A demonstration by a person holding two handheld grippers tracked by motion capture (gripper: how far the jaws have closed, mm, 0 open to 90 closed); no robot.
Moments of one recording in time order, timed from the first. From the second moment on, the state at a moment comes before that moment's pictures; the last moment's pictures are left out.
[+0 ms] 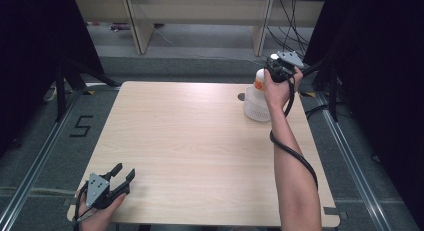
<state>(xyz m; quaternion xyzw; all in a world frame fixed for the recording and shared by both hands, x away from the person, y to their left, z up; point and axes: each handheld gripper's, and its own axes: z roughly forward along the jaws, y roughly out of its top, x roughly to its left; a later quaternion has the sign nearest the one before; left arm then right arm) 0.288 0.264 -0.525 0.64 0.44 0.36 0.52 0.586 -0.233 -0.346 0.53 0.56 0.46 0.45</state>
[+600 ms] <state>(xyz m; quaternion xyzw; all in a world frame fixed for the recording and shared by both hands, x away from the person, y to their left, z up) 0.287 0.265 -0.525 0.64 0.44 0.36 0.52 0.588 -0.233 -0.361 0.54 0.56 0.45 0.44</state>
